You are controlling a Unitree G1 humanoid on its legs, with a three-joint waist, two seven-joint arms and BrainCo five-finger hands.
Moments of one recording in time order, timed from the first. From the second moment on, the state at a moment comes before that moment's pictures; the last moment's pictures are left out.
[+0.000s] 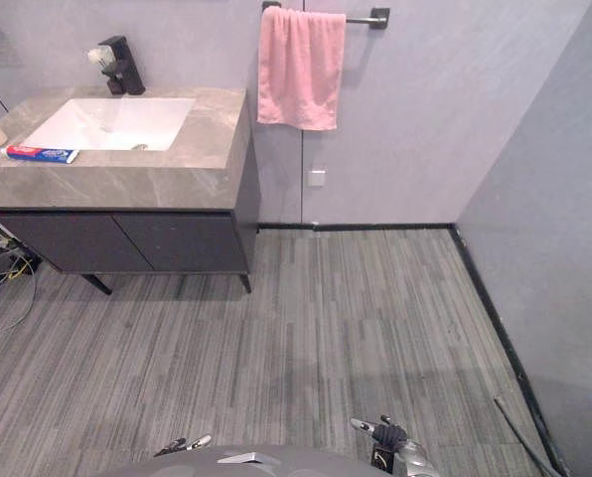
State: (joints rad) left arm 0.14 0.13 0.15 1.18 -0.09 -0.09 -0.02; right arm -0.01 -0.07 -0.22 1.22 0.02 -0.02 0.04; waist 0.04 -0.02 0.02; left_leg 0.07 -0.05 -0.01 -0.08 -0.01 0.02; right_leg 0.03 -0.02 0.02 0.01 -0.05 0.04
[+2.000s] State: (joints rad) left arm 0.09 0.03 0.22 0.93 -0.19 -0.11 0.01; right arm -0.05 0.02 -0.13 1.12 0.16 -0.03 0.03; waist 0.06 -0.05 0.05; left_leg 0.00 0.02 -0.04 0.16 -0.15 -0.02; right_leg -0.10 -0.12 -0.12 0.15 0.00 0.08
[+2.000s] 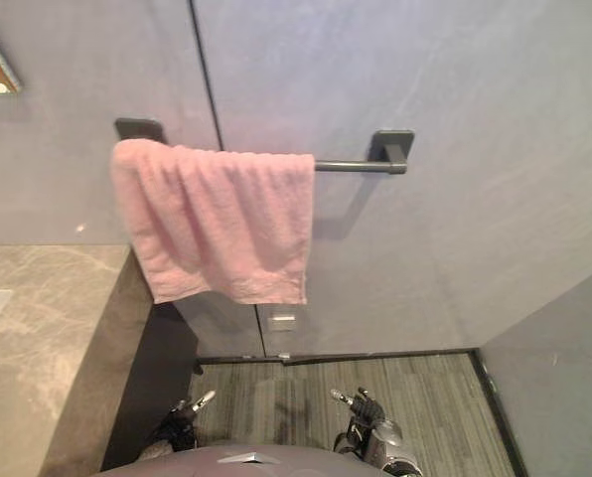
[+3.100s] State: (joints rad) left arm 0.27 -0.03 0.33 -0.44 -0.17 -0.25 0.23; right arm -0.30 -0.02 0.32 0.01 0.22 -0.18 -0.03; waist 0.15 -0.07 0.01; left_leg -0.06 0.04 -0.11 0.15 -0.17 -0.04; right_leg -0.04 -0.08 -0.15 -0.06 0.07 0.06
